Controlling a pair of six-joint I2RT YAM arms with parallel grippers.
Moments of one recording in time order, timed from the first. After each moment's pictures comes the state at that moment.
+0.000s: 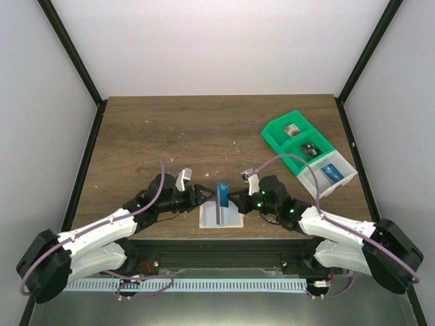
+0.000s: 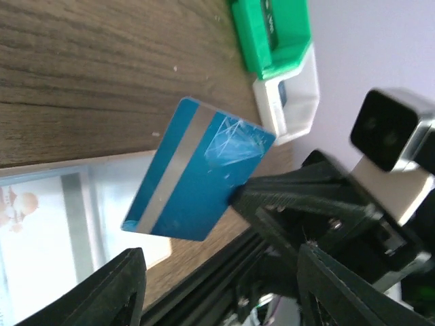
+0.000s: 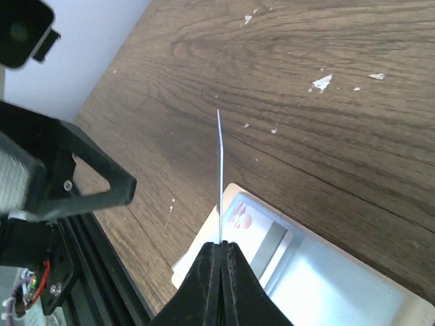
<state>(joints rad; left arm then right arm) -0.77 1.04 0.42 0.13 0.38 -1.11 0.80 1.07 0.38 0.21 -0.27 0.59</state>
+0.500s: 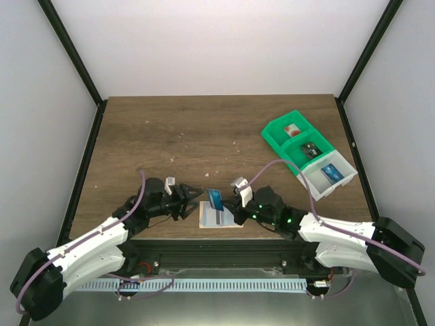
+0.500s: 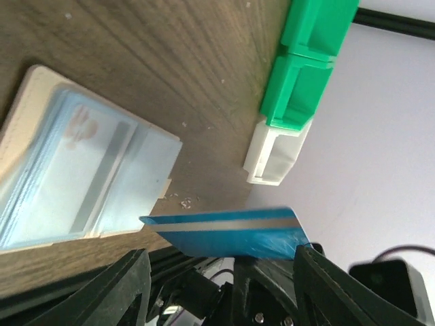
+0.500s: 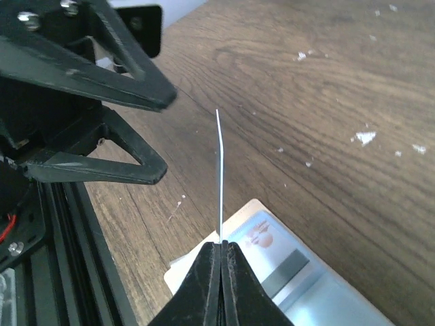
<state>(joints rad) -0.69 0.87 0.34 0.05 0.38 -1.60 0.97 1.07 0.34 0.34 -0.13 0.34</state>
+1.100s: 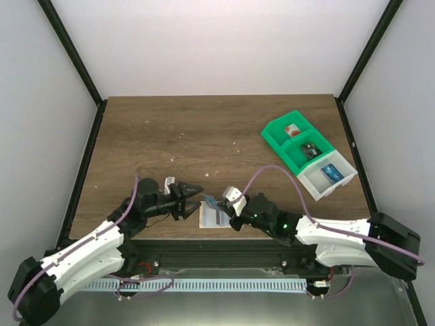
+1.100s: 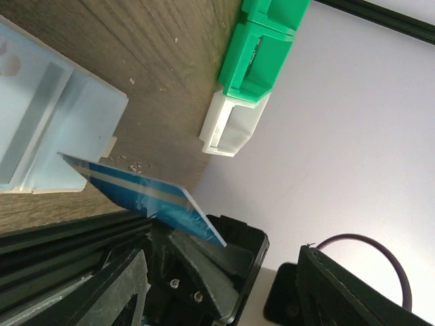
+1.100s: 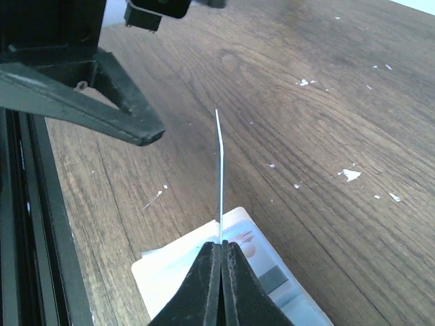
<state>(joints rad) -0.69 0.77 0.34 0.07 0.45 -1.77 1.09 1.10 0.34 0.39 0.04 0.04</state>
